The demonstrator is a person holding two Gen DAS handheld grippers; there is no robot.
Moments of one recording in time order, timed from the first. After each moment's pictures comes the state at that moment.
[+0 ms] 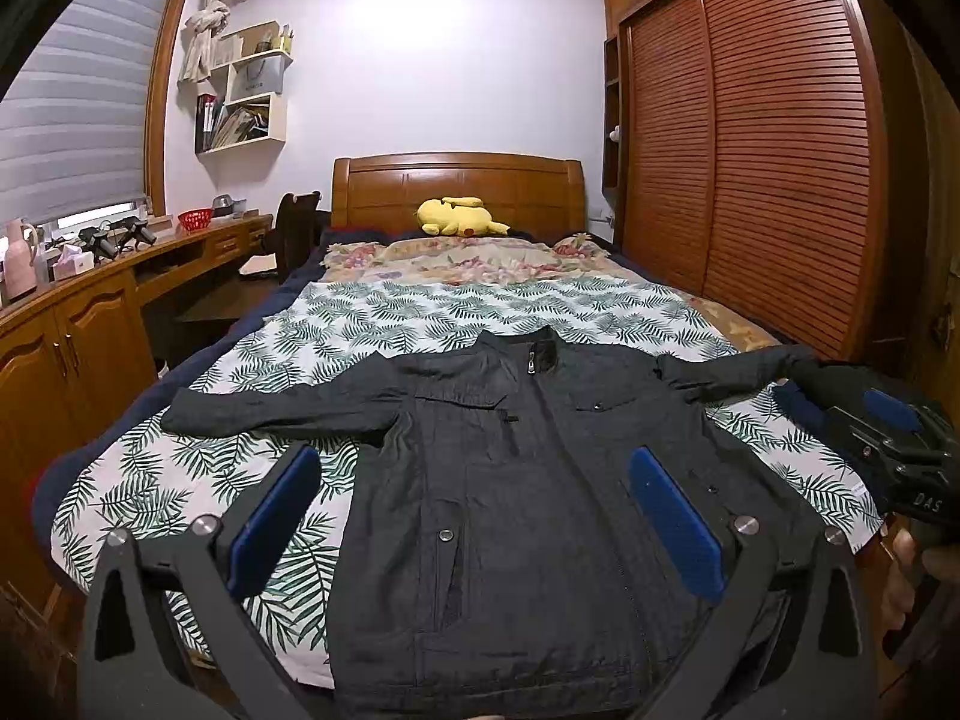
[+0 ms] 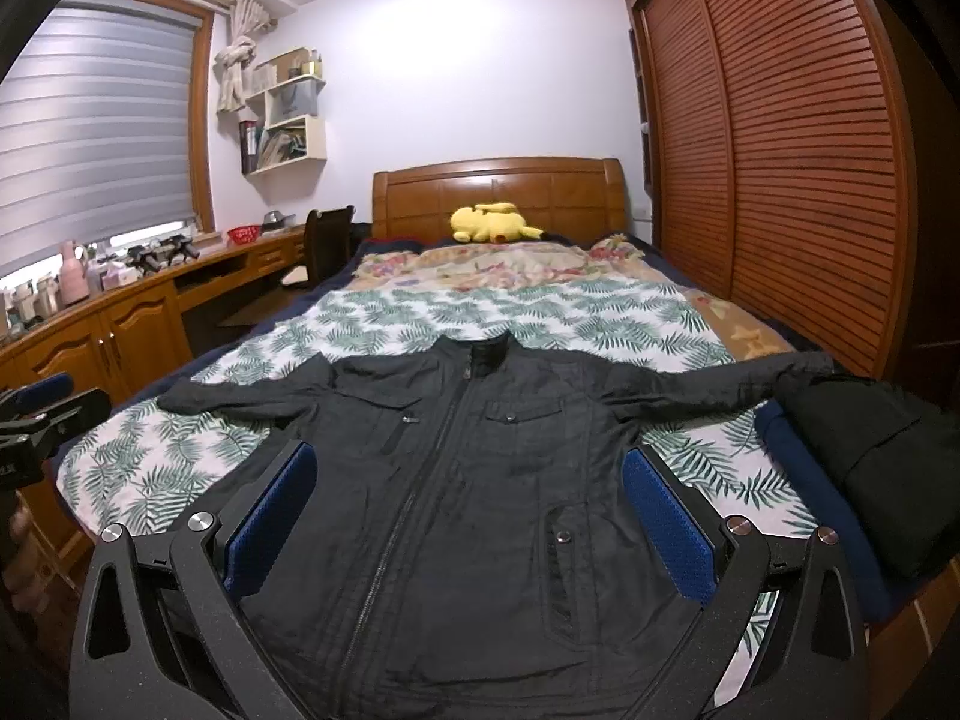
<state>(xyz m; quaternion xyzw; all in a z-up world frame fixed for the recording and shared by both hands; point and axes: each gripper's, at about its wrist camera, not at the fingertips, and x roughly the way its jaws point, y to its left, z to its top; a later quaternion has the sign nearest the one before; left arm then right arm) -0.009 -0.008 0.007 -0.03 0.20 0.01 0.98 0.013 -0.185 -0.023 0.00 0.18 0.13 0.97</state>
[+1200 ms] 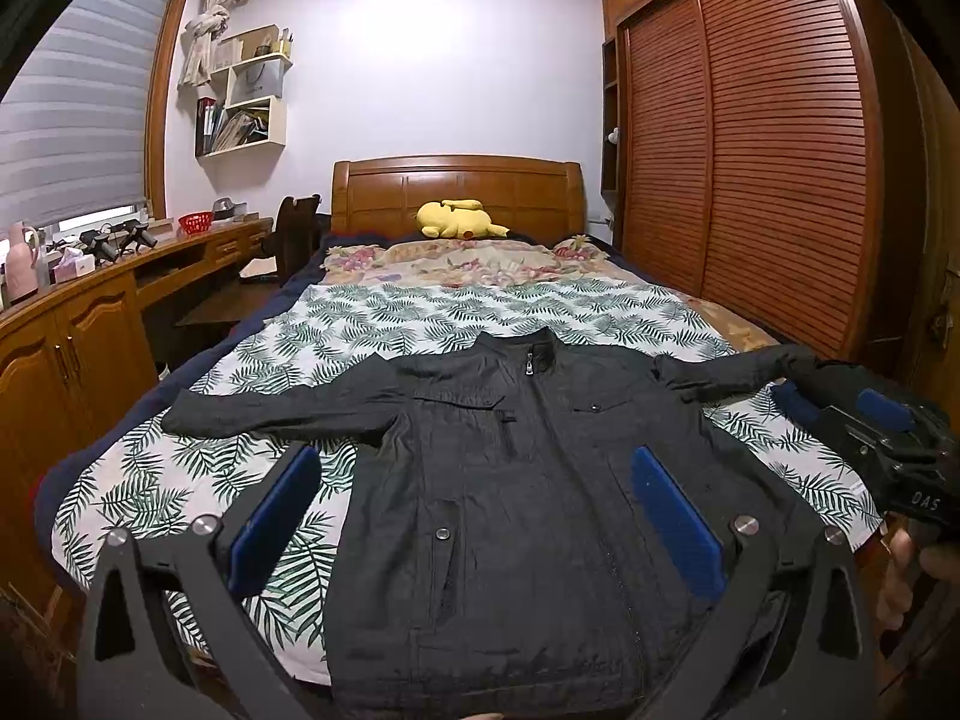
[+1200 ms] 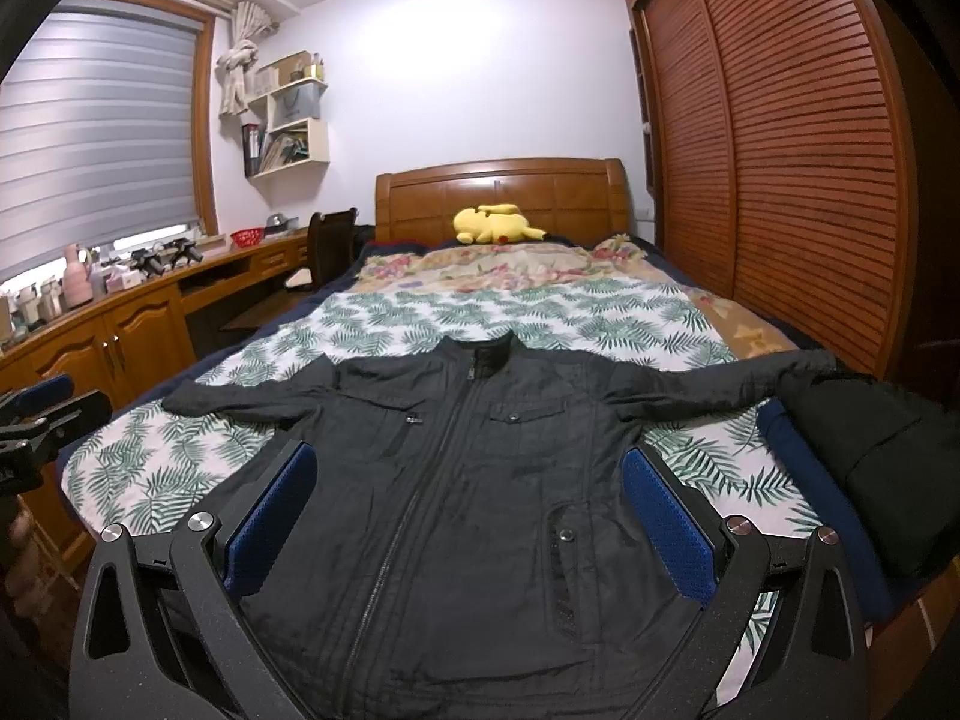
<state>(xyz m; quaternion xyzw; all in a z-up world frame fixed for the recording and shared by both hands) -0.014 -0.013 0.007 -0.02 0.20 0.01 0.98 0.011 -0.184 -0.021 0.00 0.18 0.14 0.97</state>
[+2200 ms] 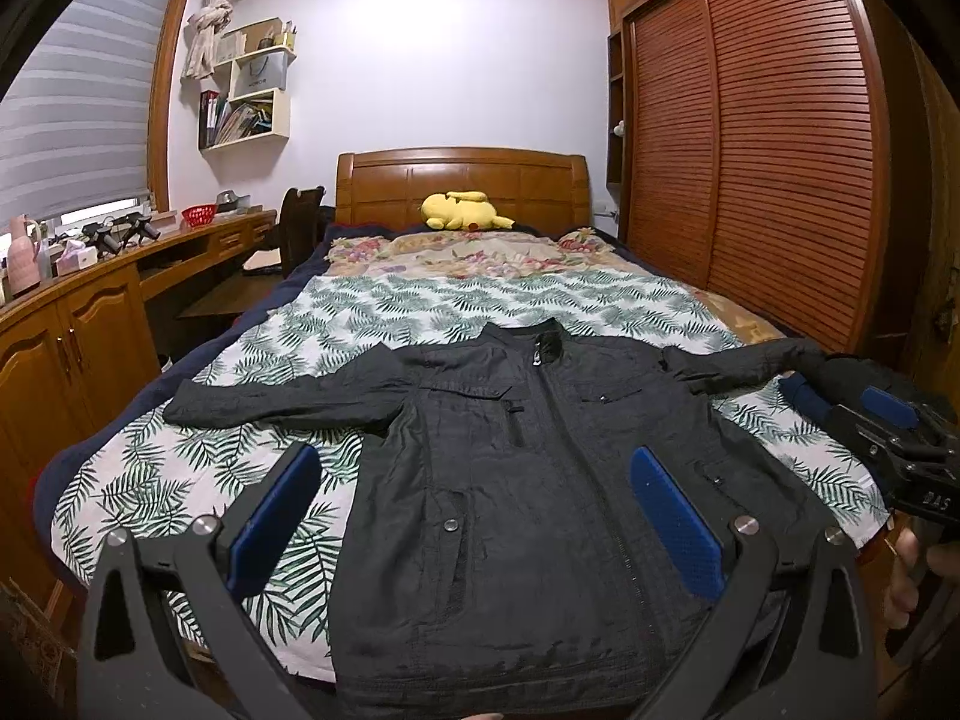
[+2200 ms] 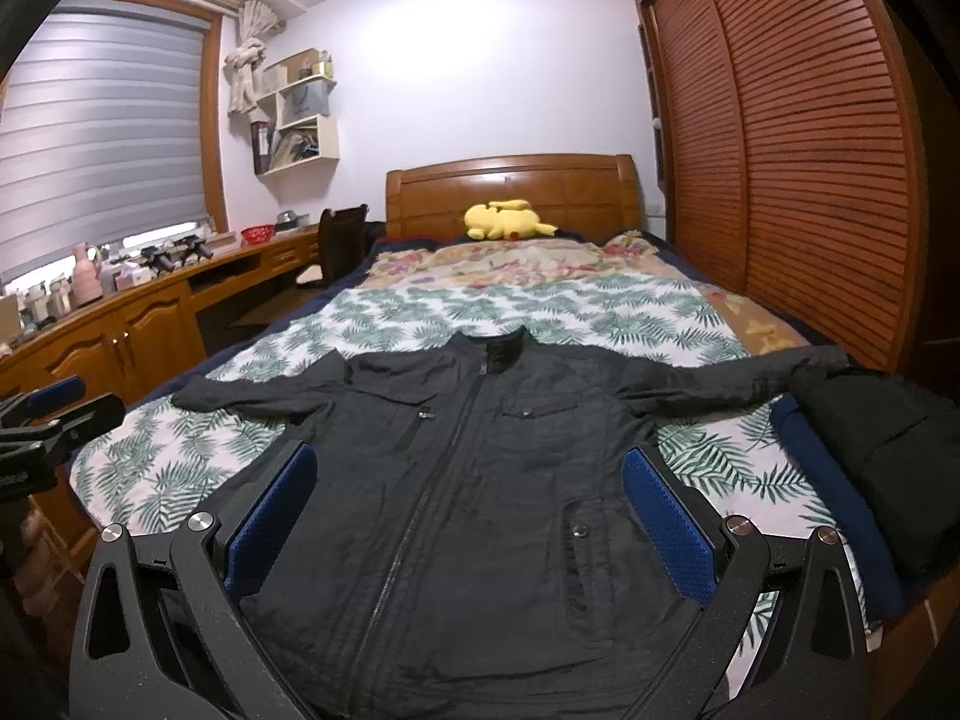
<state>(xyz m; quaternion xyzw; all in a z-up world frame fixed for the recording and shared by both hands) -0.005 -0.006 -0.007 -0.03 0.21 0.02 0.98 -0.002 -0.163 -0.027 0.00 0.18 0.15 0.97</state>
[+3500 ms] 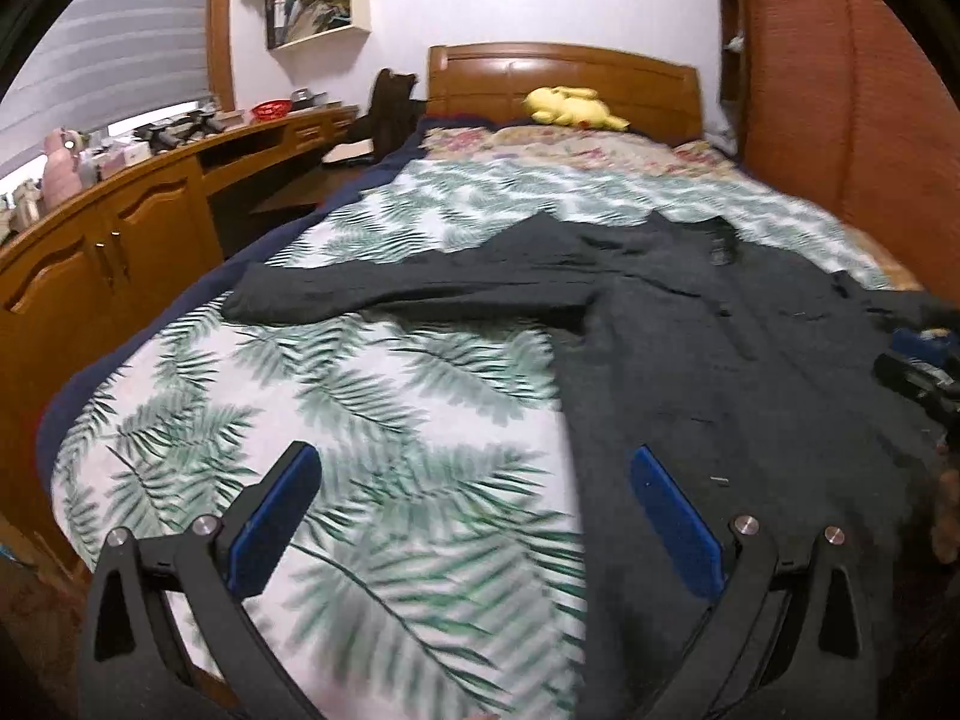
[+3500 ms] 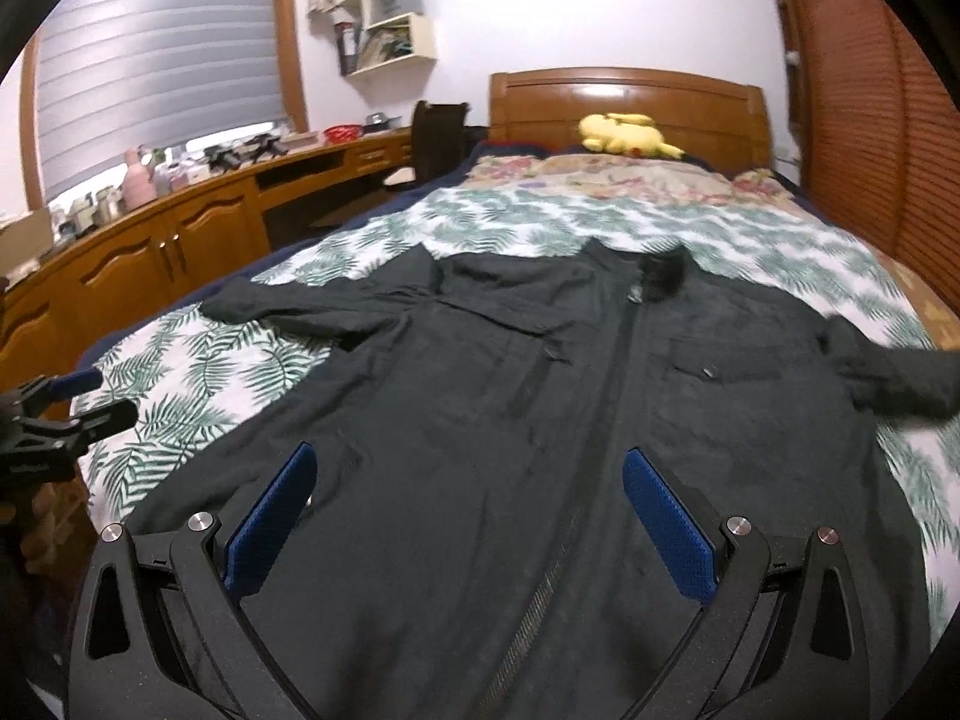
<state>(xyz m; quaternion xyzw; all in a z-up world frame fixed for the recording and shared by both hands) 0.097 0.144 -0.125 -0.03 0.32 0.12 0.94 0.157 -0.038 -0.125 -0.05 0.27 0.28 0.92</state>
